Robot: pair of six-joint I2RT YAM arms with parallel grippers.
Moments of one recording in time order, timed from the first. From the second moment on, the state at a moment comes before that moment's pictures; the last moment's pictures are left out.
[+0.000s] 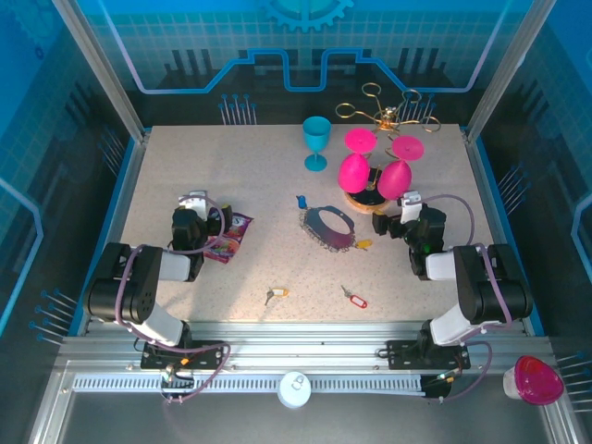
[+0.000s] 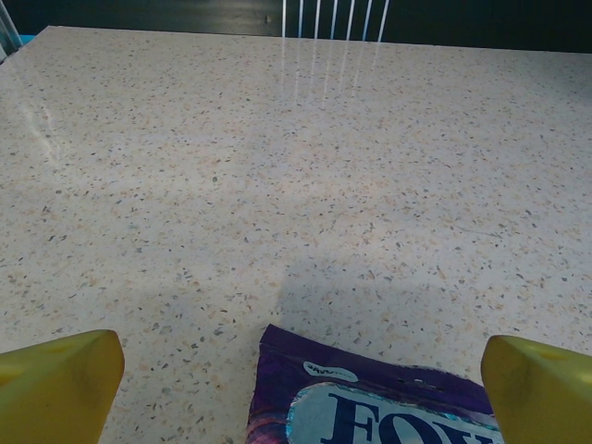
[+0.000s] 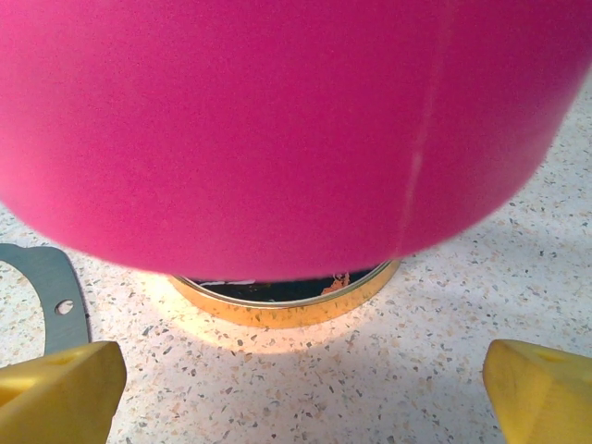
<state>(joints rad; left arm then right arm) -0.03 1.56 0.37 0.84 -0.06 -0.09 0.01 1.55 0.37 0.80 -0.21 -0.07</state>
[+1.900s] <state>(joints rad) -0.89 1.76 1.14 -0.23 -0.12 -0.98 0.29 0.94 0.59 -0.55 -0.02 0.58</state>
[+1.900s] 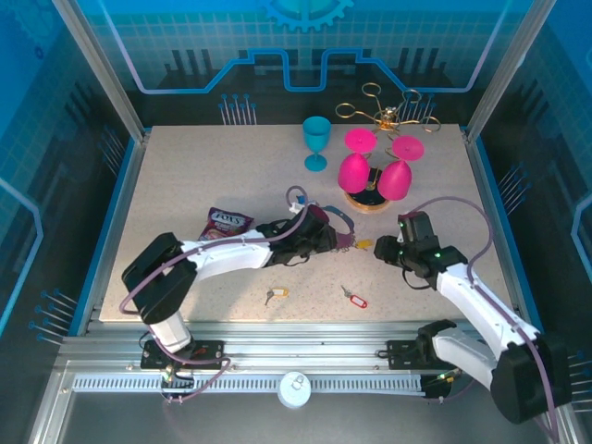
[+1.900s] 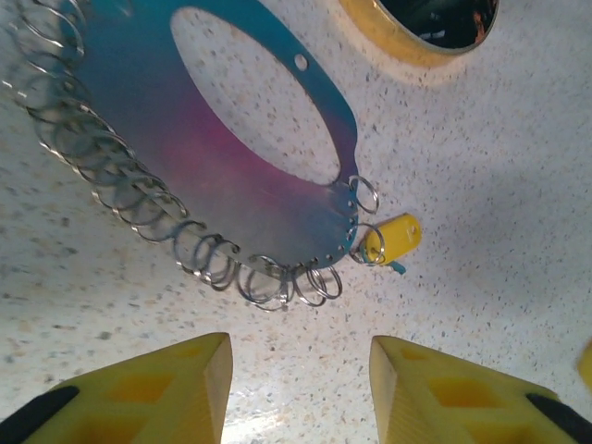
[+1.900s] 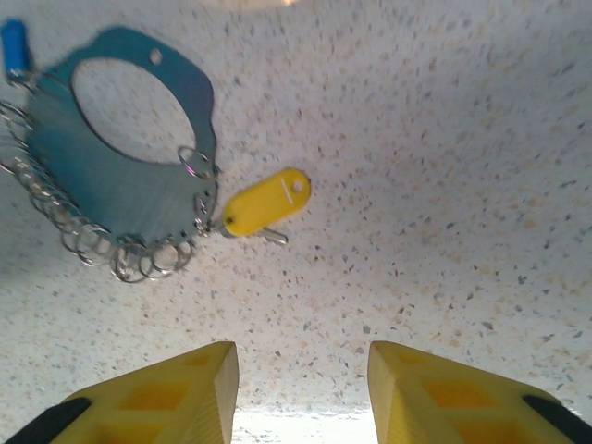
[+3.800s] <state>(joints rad) -0.92 2.08 1.47 -0.48 -0.20 -0.96 0.29 0.90 0.56 -0.58 -0.02 0.61</state>
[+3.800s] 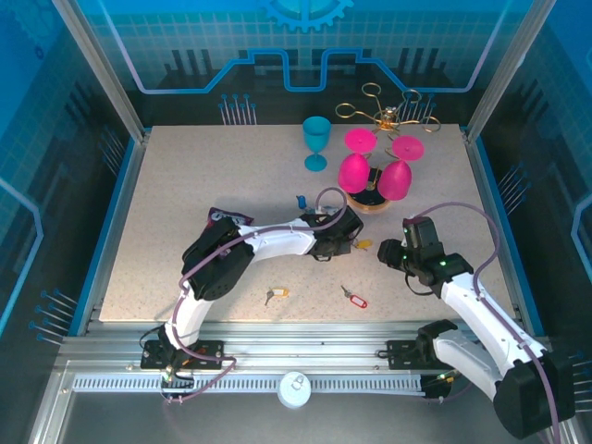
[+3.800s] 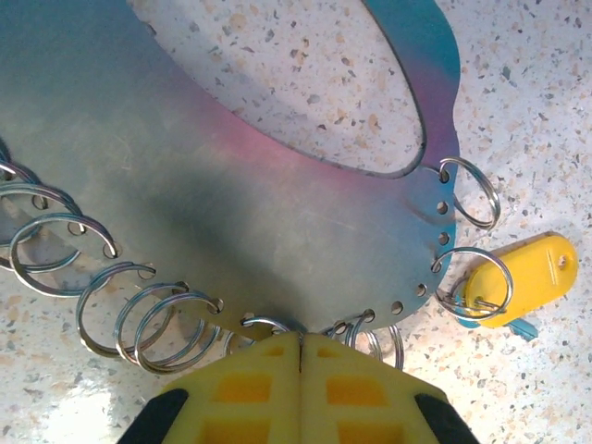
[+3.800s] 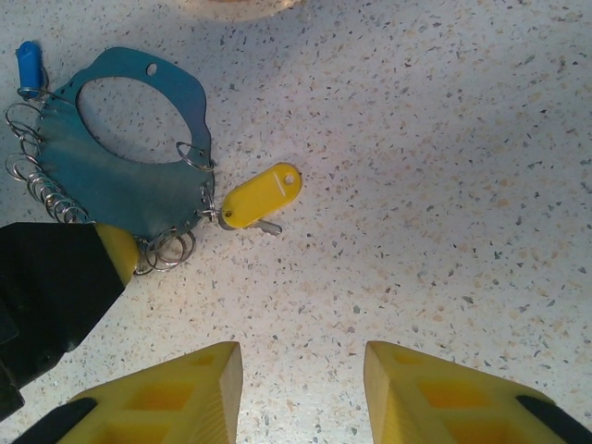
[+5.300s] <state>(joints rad) -0.59 1.40 0.84 -0.01 0.56 0.57 0.36 1.28 0.51 0.37 -0.80 -0.39</state>
